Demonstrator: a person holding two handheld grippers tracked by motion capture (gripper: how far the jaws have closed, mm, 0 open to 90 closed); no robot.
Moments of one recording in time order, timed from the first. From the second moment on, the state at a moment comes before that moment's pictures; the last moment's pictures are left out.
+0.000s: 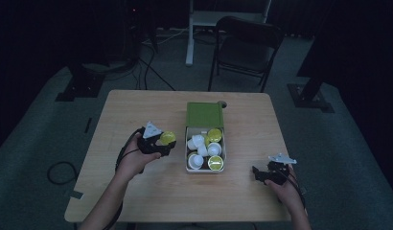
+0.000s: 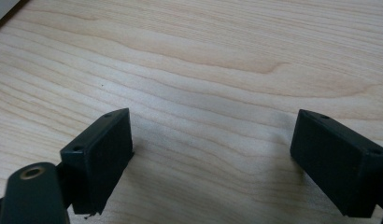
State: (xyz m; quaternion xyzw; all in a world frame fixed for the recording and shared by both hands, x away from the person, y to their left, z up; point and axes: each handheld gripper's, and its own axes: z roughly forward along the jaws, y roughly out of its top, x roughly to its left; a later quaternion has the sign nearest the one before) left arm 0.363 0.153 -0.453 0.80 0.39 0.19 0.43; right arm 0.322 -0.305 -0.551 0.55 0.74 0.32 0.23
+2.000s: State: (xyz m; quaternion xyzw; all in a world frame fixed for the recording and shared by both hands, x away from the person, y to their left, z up) left arm 0.337 0.255 -0.519 0.74 0.50 0.21 0.39; right arm 0.322 -0.305 -0.551 0.54 0.74 0.32 0.23
